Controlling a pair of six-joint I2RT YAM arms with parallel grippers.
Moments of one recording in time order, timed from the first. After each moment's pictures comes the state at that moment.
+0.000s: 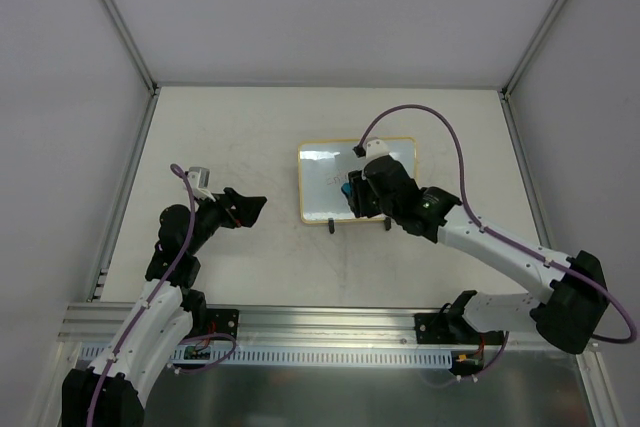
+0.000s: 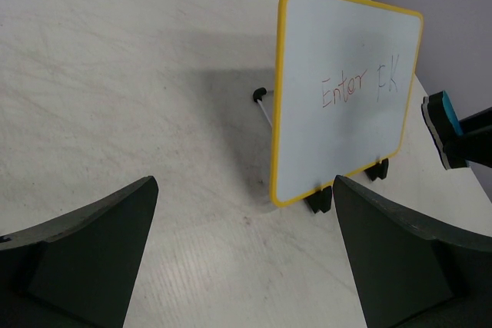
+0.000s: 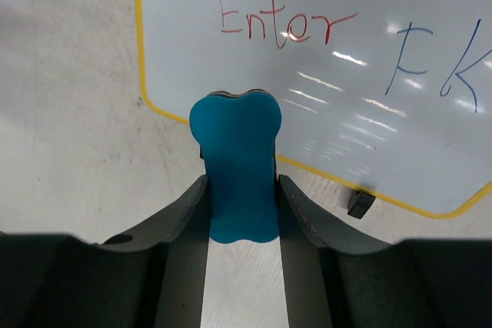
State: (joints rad) left arm -0.16 0.59 0.19 0.26 0.34 -0.51; right arm 0.87 1.22 0.95 -0.45 0.24 0.36
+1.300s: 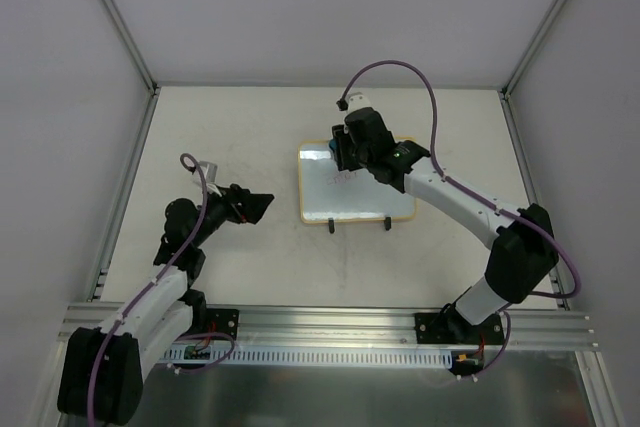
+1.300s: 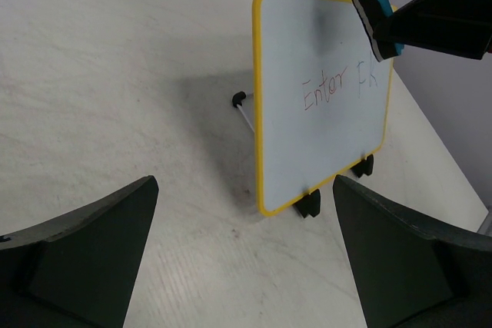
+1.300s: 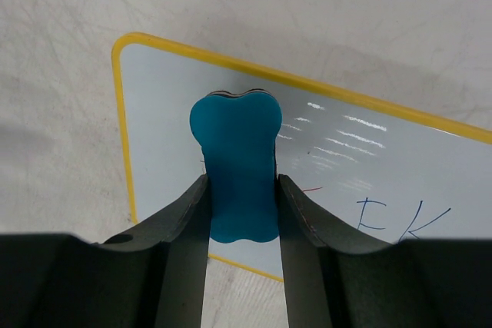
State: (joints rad) left arm -0.16 0.74 0.18 0.49 0.42 -0.52; right arm 0.74 1.59 1.34 -0.41 0.22 0.27
